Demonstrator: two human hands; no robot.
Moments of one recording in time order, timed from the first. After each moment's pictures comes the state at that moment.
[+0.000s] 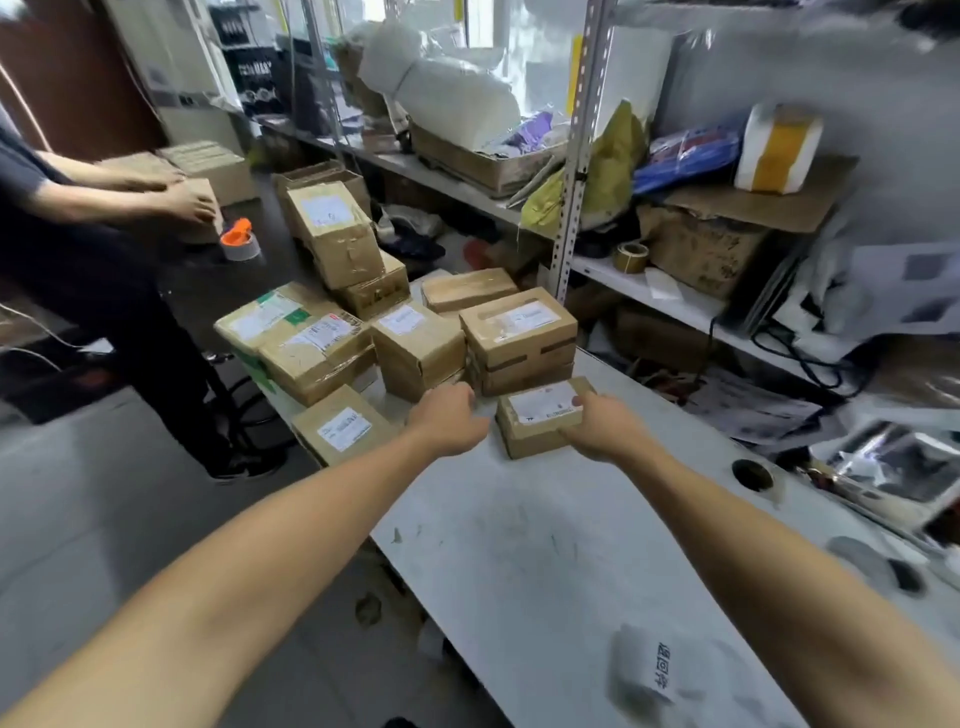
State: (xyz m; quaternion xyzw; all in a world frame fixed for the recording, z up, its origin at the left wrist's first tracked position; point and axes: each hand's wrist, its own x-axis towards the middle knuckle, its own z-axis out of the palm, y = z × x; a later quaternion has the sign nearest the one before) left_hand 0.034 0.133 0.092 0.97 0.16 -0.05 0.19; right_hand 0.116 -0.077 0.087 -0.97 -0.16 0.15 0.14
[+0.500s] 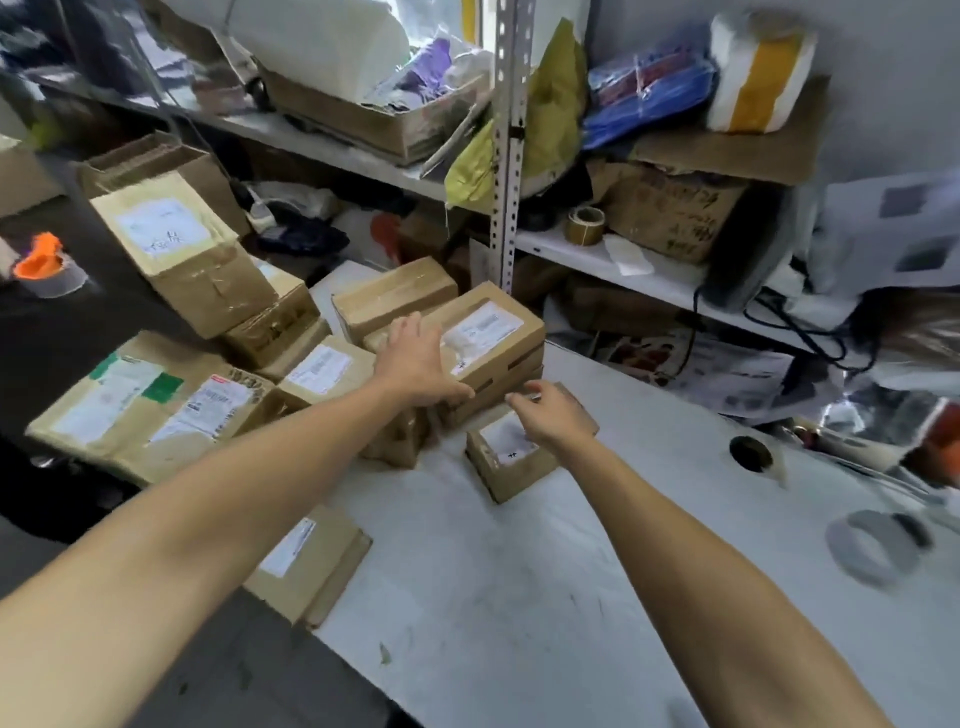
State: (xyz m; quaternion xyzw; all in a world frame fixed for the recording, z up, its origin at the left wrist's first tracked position) left_hand 0.238 0.205 0.071 0.99 0.06 -0.06 0.10; right_hand 0.219 0.011 0.029 -0.87 0.08 0.20 0.45
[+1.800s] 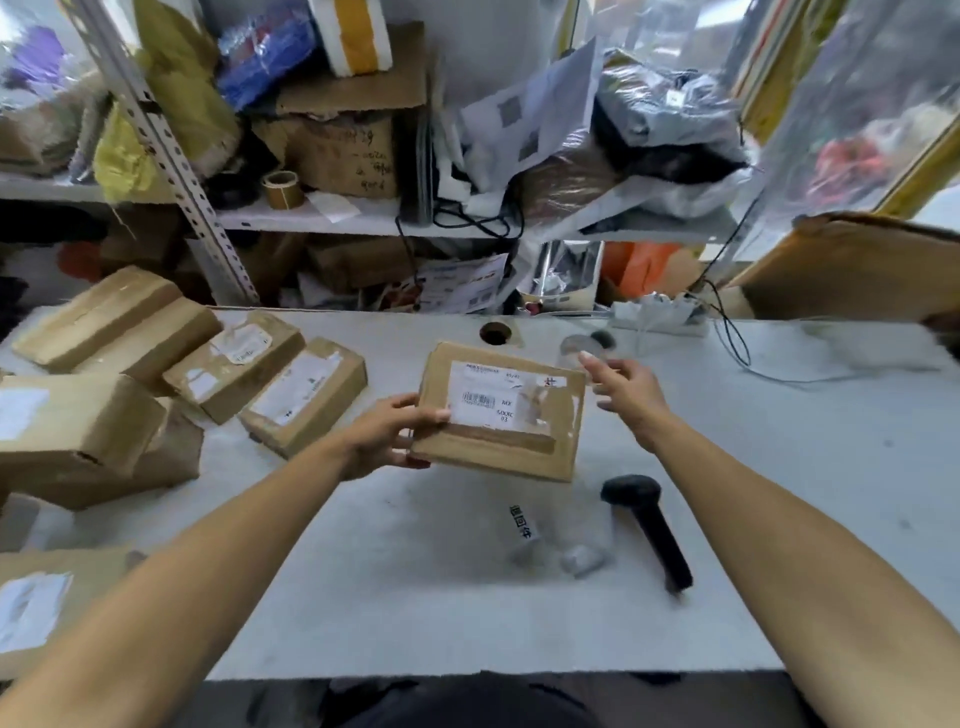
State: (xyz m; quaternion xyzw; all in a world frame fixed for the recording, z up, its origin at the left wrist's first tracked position) left_hand 0.087 -0.016 0.027 0.68 -0.02 -0.43 0.59; right_hand -0.015 -0.325 0.039 -0.74 0.35 -0.05 0.58
